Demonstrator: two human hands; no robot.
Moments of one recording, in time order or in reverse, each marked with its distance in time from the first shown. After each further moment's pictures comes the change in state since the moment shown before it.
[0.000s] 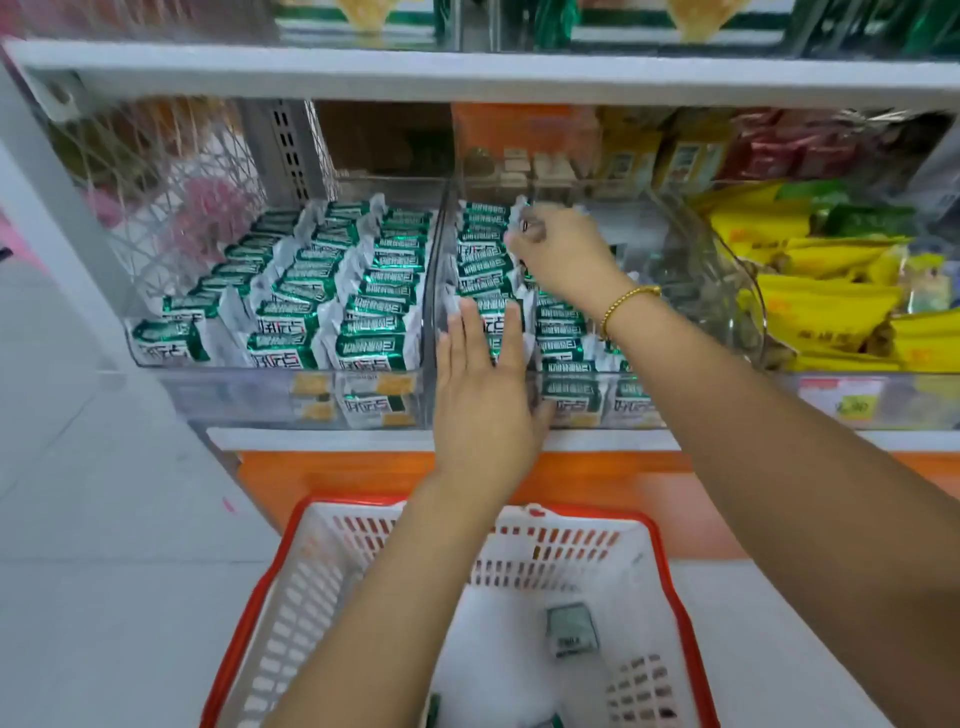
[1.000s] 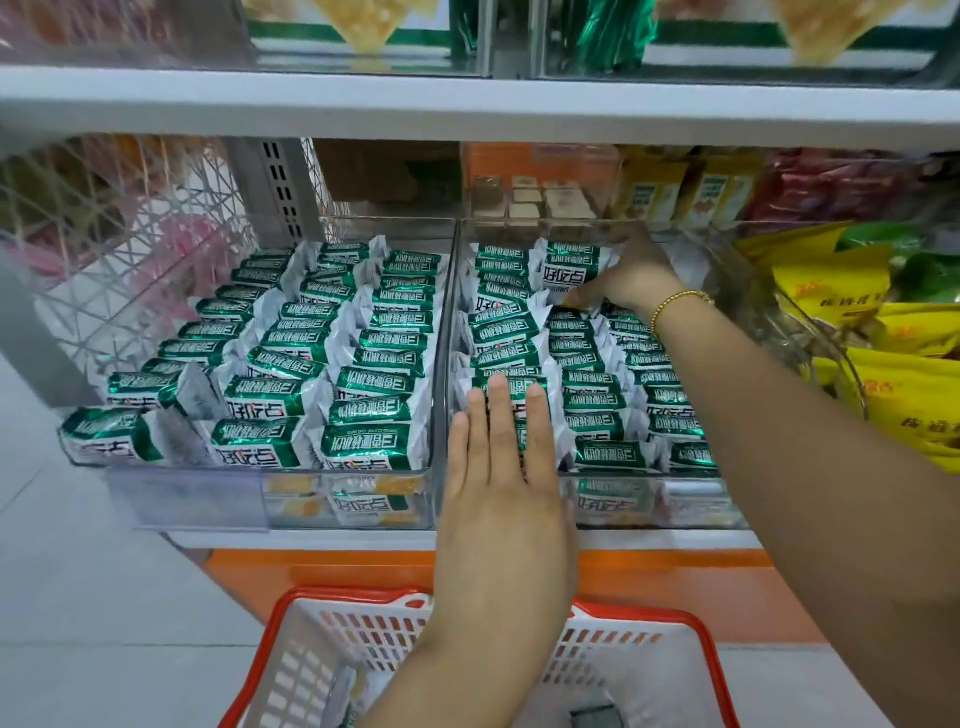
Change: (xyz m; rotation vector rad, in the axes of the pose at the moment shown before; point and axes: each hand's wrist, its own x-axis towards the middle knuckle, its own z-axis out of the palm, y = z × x) left_hand 0.000 -0.019 0.020 0.253 0.199 0.122; right_hand 0.088 0.070 -0.002 0.237 0.020 0.380
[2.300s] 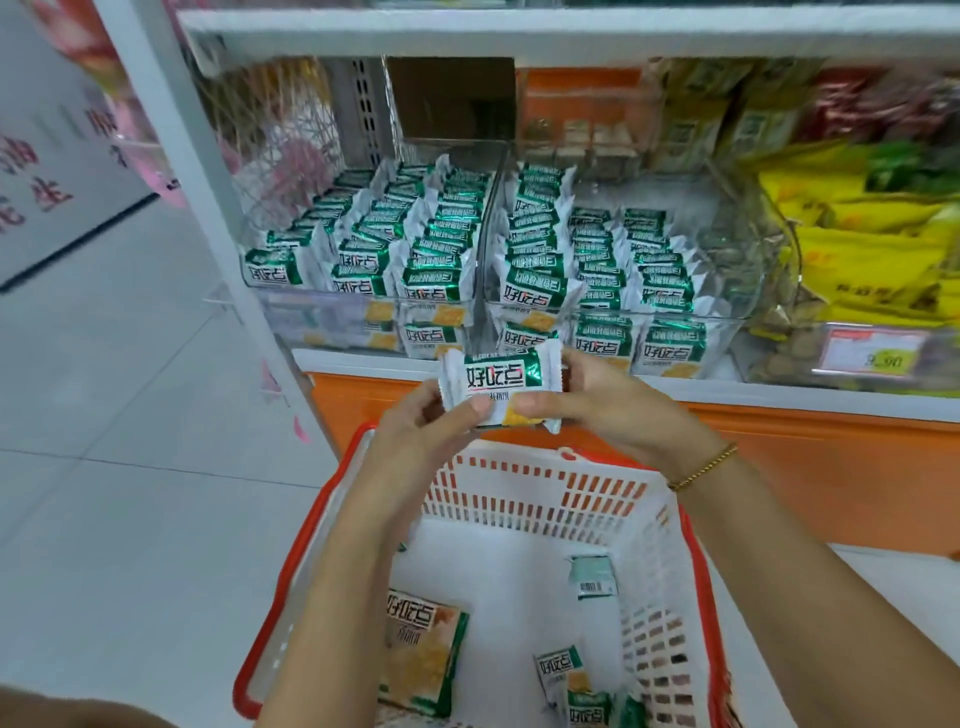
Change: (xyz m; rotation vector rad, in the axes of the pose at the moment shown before) left_hand -0.110 -0.036 -0.066 -1.505 -0.230 -0.672; right_hand -0.266 0.053 0.016 0.453 -0.809 -0.129
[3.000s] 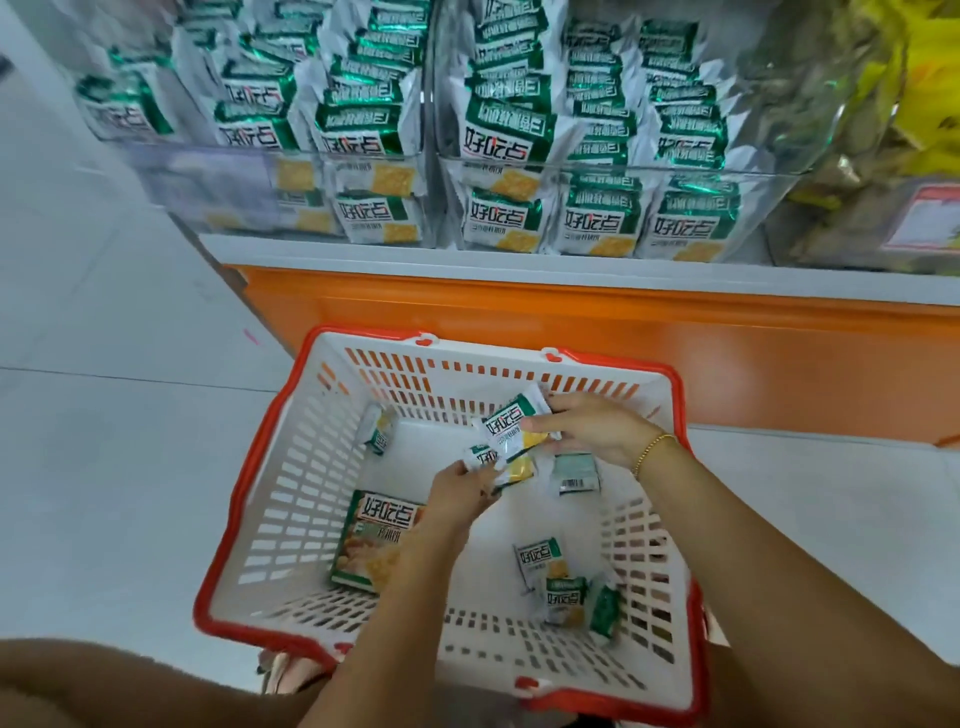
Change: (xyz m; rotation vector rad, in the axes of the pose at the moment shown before) left_hand 0.010 -0.233 0.031 -0.083 0.266 -0.748; right_hand 0.025 0.200 -0.019 0.136 0.030 0.575
